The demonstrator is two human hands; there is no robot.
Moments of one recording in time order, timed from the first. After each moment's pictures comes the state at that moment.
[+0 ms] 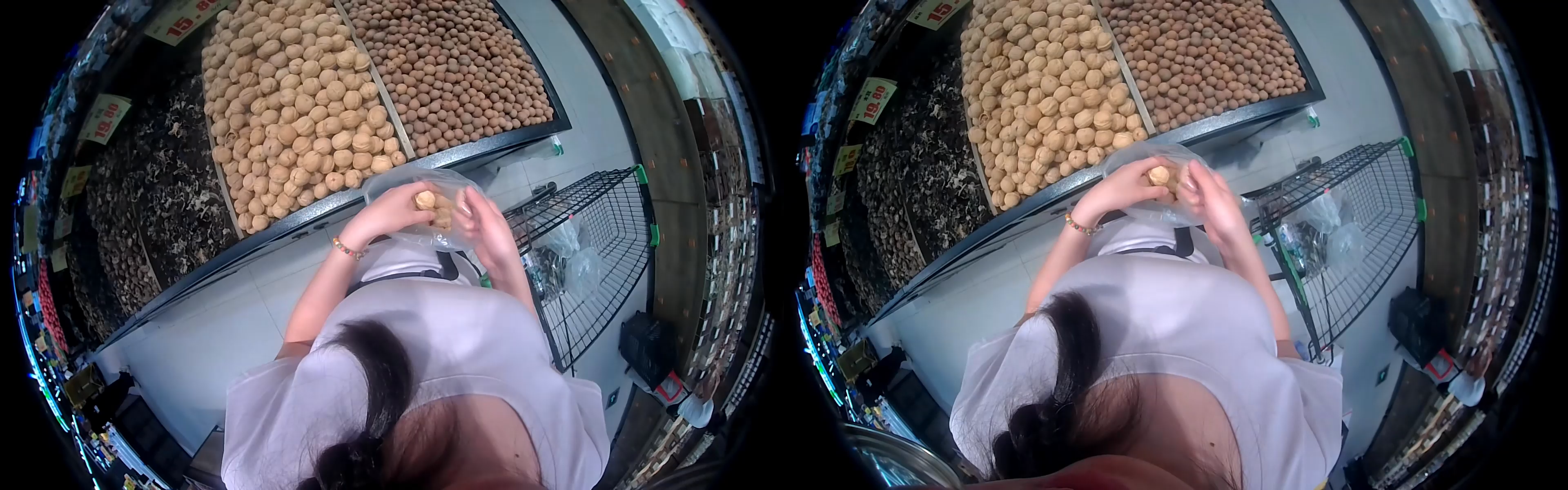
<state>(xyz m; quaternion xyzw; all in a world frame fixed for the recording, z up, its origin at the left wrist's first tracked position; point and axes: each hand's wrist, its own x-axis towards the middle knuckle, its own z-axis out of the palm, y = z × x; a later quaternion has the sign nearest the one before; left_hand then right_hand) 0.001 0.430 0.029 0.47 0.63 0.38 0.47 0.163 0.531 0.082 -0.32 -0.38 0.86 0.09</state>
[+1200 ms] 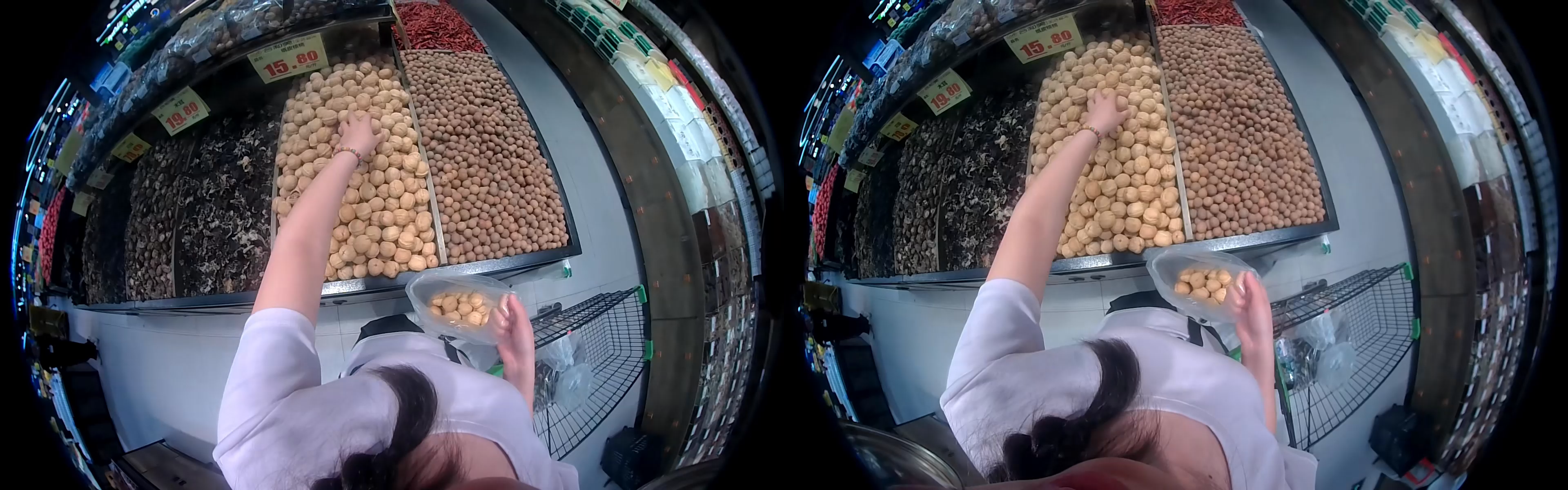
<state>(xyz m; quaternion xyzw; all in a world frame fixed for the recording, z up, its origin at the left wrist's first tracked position) -0.292 0.512 0.059 0.27 0.95 0.17 -0.01 0.174 0.547 0.088 -0.34 -0.32 0.87 0.17</state>
